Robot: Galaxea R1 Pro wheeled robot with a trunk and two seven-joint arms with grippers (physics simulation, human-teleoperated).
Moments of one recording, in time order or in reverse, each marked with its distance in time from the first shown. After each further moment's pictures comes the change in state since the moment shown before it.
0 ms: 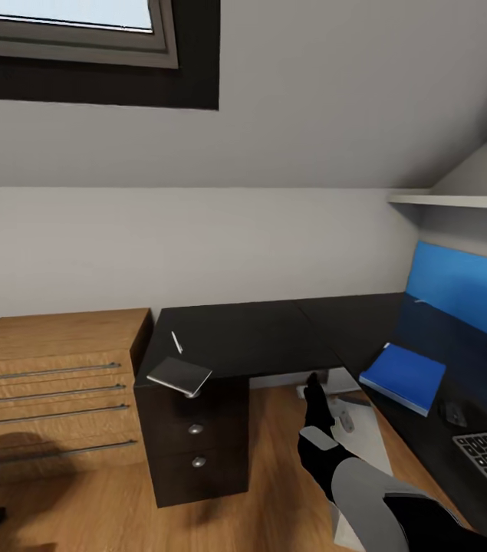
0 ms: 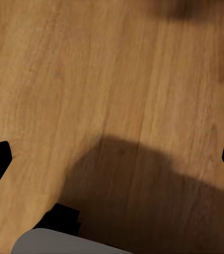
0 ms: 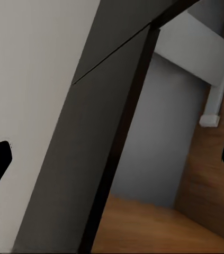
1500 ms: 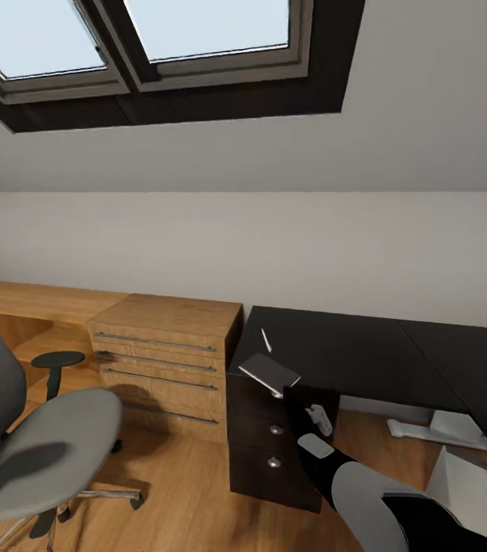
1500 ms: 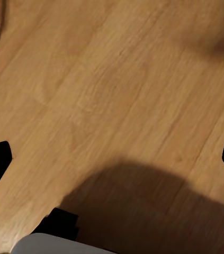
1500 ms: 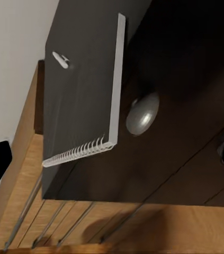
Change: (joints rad) left arm 0.000 0.000 0.000 0.000 0.000 0.000 -0.001; right arm 0.000 0.000 0.002 0.056 0.138 0.348 0.000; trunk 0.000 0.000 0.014
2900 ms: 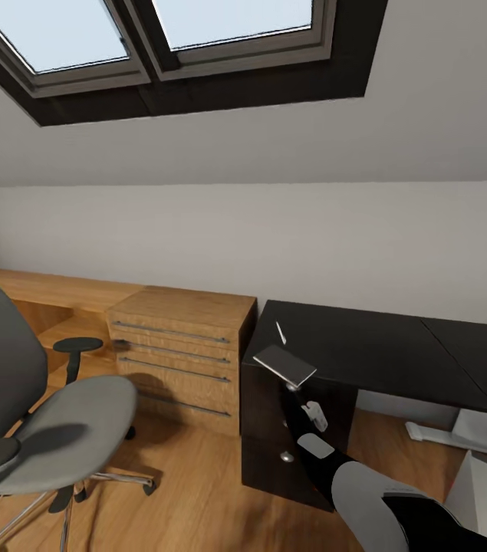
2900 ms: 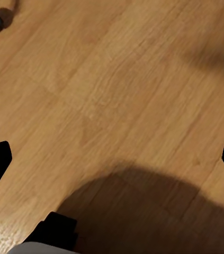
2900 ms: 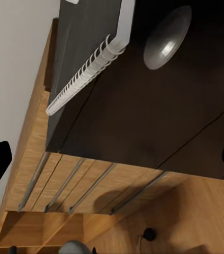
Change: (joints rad) left arm 0.000 0.001 0.002 -0.001 0.001 -0.002 0.003; right arm 0.000 0.000 -0.006 -0.002 0.015 0.047 0.071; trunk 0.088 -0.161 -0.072
